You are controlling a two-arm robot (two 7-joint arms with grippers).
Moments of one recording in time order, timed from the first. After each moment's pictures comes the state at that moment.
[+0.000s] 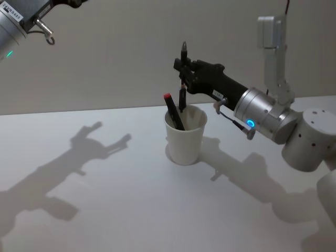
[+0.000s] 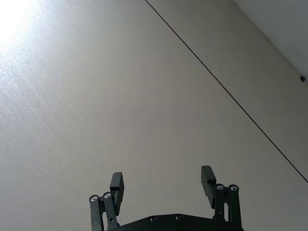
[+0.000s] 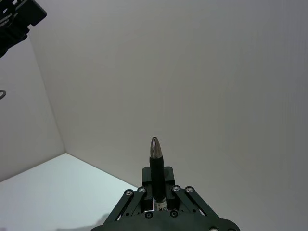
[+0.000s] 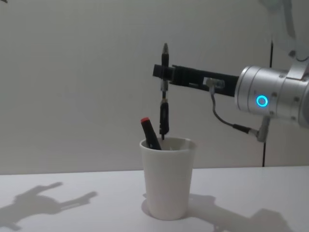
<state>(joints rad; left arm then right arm) -0.56 0.43 0.06 -1.54 -0.12 -0.22 -0.58 0.50 0.11 -0.36 -1.33 0.44 0.14 0.47</state>
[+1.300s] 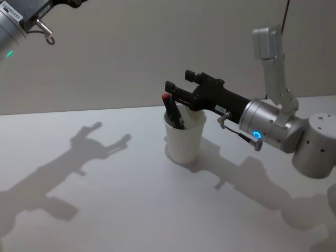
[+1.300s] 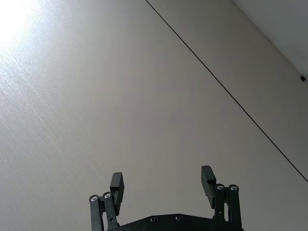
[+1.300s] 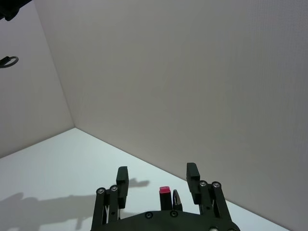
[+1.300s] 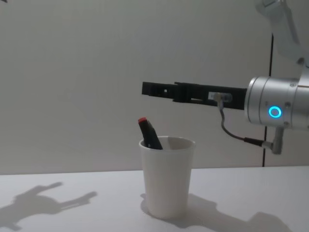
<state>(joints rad) -0.56 0.43 0.06 -1.54 -0.12 -0.22 -0.58 0.46 0.15 -0.36 -1.39 0.42 0.23 0.52</state>
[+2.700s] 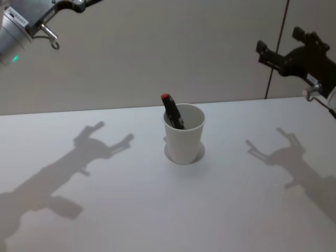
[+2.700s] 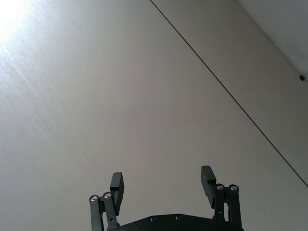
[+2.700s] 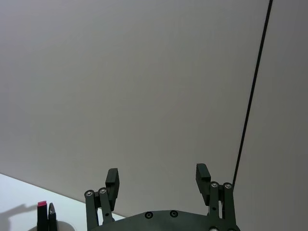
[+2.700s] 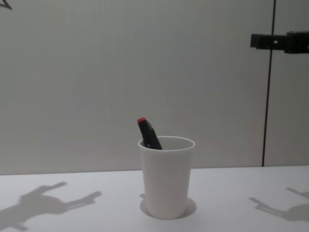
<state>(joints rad) -0.54 0.42 0.08 -1.54 -0.12 -0.21 -0.55 0.31 0.38 -0.21 -1.73 0.40 0.24 0.21</state>
